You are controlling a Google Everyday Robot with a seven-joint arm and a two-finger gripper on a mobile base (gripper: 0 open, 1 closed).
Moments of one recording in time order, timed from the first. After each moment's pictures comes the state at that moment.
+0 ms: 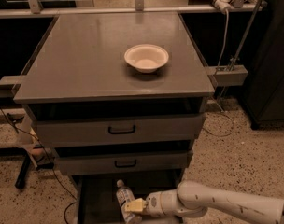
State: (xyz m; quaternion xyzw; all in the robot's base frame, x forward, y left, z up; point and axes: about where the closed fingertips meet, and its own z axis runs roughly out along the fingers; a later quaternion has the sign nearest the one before) arm 0.412 0.033 0.356 -0.04 0.87 0.48 0.06
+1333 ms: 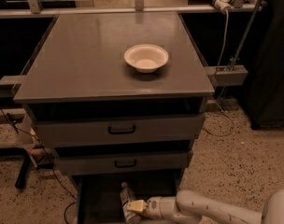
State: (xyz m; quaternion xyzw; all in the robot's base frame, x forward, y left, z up) arm 0.437 0.031 0.269 0.04 0.86 0.51 0.07
